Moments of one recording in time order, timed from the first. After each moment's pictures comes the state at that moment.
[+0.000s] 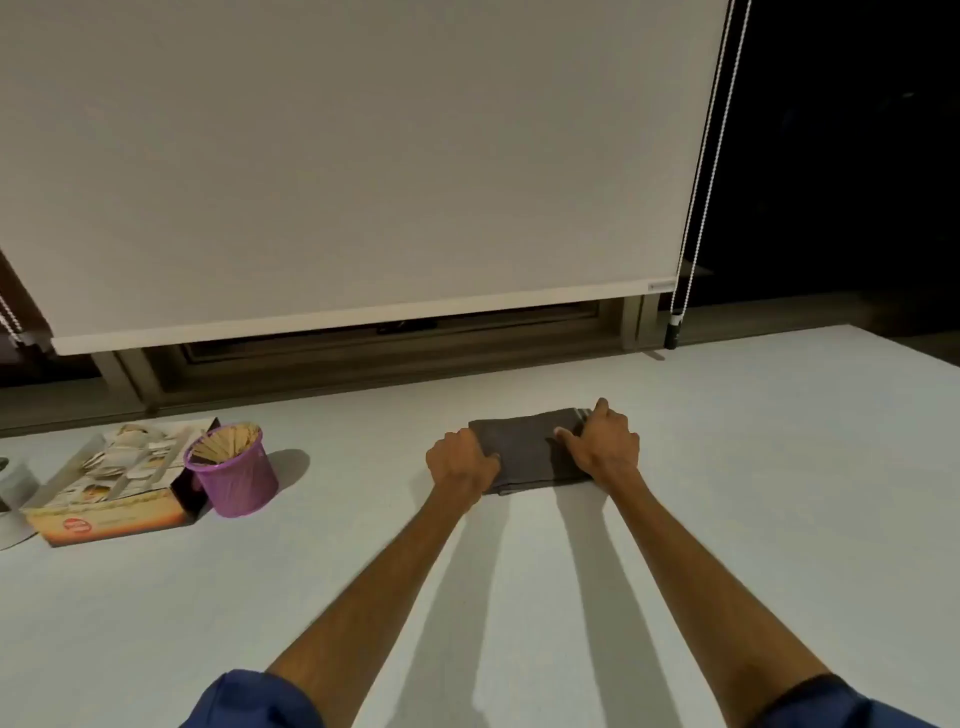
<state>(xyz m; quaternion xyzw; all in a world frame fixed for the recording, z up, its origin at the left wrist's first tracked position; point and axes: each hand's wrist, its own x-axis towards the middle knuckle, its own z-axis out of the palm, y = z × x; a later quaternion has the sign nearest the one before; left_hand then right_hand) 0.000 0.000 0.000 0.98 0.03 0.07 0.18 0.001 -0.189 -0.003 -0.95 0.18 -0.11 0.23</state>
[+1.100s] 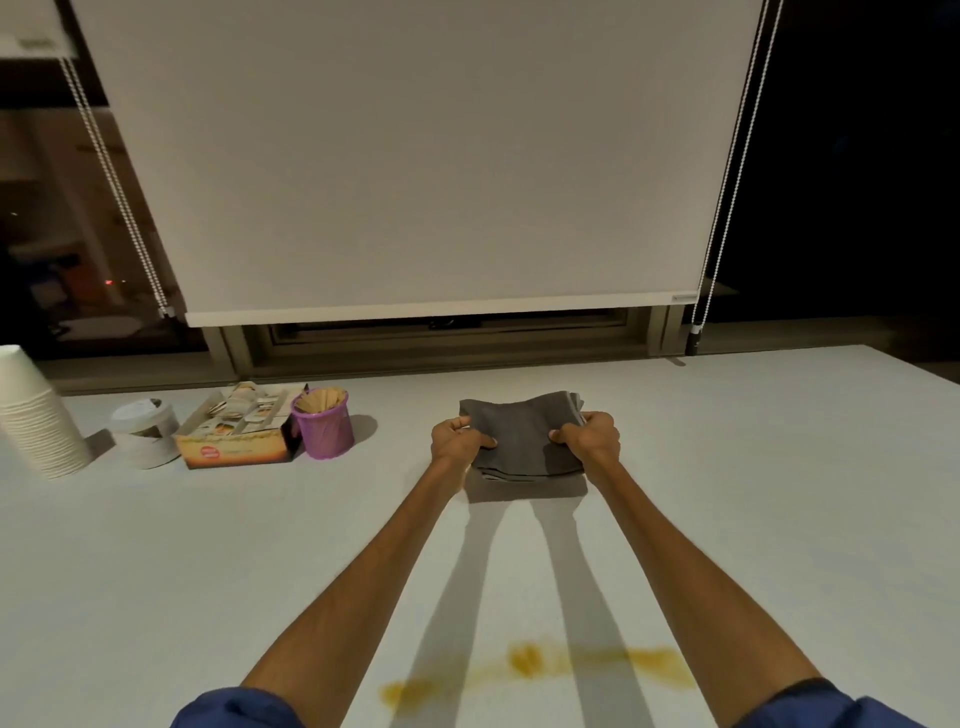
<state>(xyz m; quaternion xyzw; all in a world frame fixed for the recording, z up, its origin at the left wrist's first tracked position) -0.118 0.070 0.056 0.68 0.15 -0.01 0.72 -0.098 -0.110 0.040 -0.81 0.22 -0.08 0.54</state>
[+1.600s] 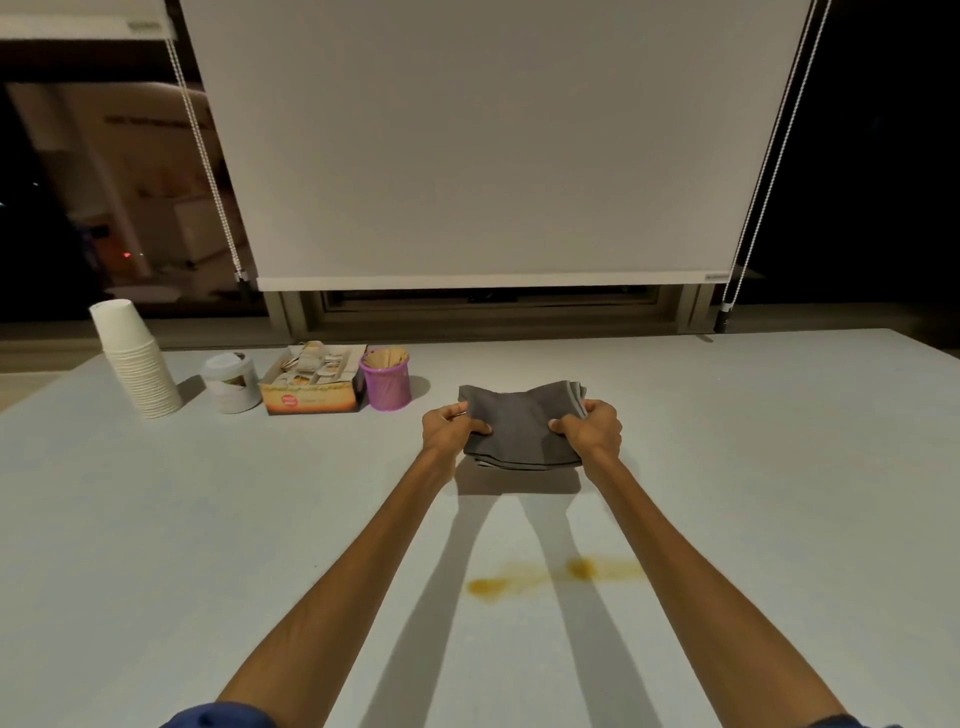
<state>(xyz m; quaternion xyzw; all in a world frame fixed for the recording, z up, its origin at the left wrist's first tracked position) -0.207 0.164 0.056 0.67 0.13 0.02 0.73 -0.191 -0.021 0.041 -0.80 0.20 -0.11 0.56</state>
